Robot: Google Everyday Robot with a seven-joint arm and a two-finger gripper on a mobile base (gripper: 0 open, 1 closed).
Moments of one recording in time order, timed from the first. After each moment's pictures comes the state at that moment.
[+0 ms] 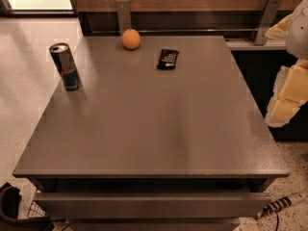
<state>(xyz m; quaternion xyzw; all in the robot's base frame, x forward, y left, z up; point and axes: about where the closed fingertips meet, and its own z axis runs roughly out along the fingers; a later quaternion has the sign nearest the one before) 0.438 -0.214 0.987 -0.60 0.78 -0.05 0.18</state>
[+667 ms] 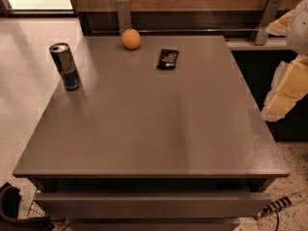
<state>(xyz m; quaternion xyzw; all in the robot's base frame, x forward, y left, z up) 0.447 -0.214 0.991 -0.59 0.78 -0.04 0.20</state>
